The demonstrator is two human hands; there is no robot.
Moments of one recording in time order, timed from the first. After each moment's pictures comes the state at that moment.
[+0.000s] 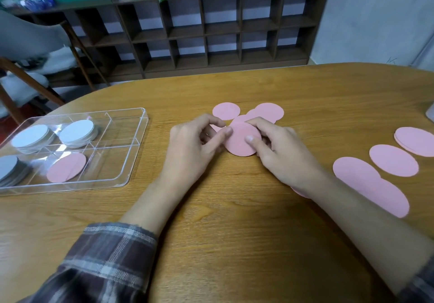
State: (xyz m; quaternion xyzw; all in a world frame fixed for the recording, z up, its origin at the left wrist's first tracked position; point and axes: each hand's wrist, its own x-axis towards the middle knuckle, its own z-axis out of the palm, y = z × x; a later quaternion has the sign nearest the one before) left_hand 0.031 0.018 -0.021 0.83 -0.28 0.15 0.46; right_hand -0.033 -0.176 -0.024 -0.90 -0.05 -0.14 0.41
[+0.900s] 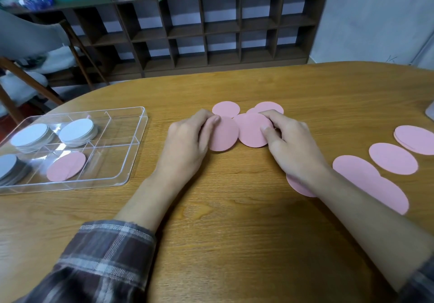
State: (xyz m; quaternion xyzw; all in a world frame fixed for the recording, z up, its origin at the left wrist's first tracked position) left_hand 0.040 0.026 -0.022 0.85 -0.31 0.23 0.36; right_hand -0.028 -0.186 -0.022 -0.90 0.02 -0.18 0.40
